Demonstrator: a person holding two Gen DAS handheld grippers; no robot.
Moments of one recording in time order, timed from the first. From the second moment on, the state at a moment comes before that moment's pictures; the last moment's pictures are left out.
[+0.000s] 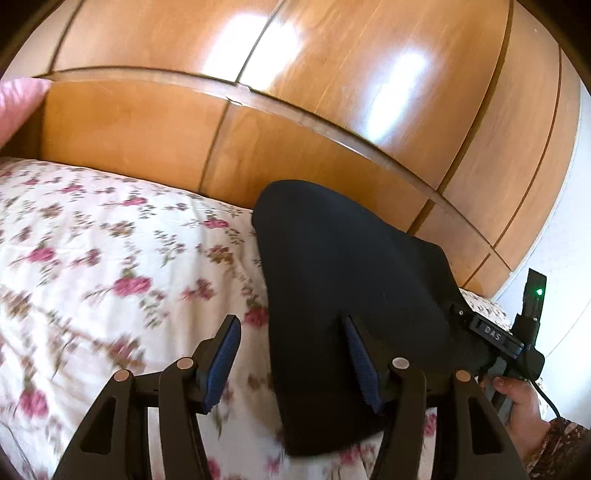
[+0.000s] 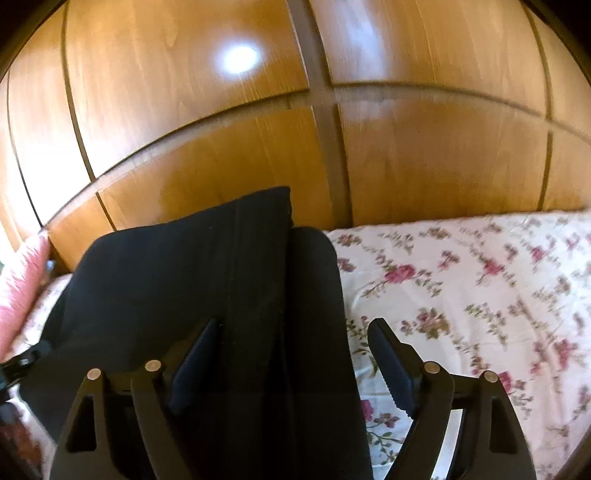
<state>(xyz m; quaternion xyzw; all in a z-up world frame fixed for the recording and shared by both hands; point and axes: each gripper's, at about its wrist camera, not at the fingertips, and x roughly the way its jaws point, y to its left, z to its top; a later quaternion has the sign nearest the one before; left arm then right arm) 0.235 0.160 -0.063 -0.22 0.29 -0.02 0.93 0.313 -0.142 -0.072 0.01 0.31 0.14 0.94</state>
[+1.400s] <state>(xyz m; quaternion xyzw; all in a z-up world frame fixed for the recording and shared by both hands) 0.105 0.044 -0.032 -0.08 0.23 0.03 0.97 0.083 -0.122 -0.048 -0.05 0.23 0.10 0.97</state>
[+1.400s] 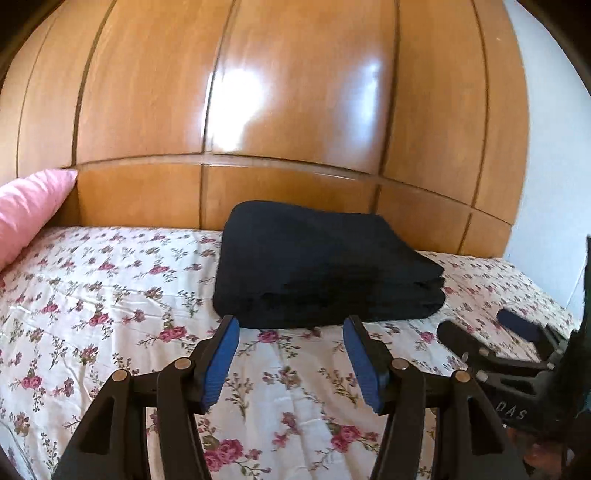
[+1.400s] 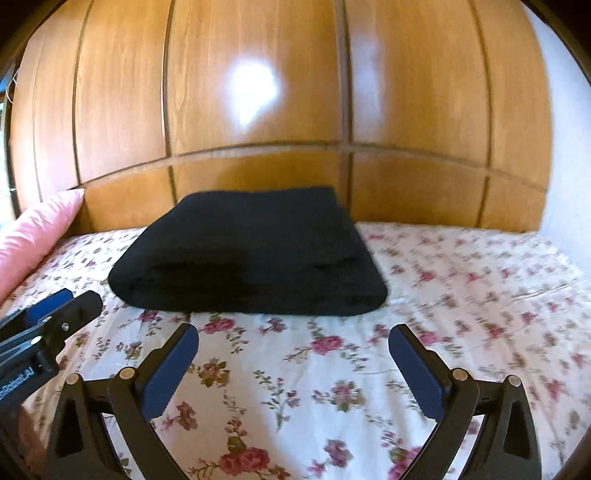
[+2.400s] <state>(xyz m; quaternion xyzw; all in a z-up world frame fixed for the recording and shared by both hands) 0.101 0.037 -0.031 -0.07 0.21 -0.03 0.97 0.063 -0.138 -0.043 -0.02 0.18 0.08 0.98</state>
